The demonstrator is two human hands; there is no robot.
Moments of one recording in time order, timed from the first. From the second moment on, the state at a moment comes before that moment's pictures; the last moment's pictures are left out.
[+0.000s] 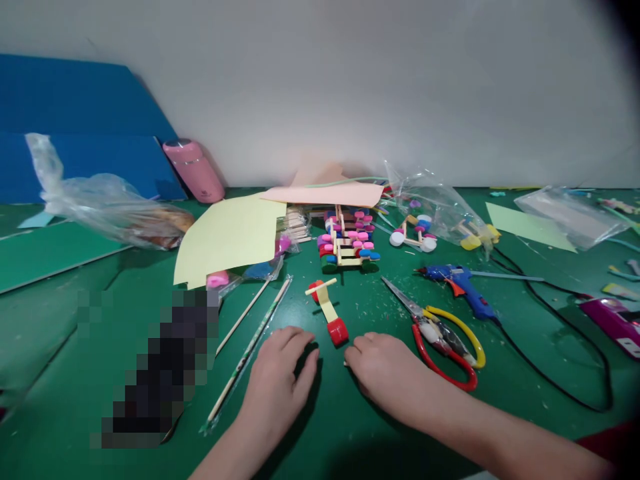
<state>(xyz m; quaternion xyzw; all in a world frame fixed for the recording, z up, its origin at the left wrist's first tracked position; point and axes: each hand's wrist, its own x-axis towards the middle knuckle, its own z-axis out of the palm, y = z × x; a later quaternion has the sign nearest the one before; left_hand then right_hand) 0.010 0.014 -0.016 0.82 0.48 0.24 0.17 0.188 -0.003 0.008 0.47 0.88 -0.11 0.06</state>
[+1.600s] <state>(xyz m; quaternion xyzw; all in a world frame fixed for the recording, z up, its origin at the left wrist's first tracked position) 0.006 0.024 -0.025 0.83 0.50 0.21 0.16 0.226 -0.027 -0.002 0.58 0.69 -0.34 -0.25</state>
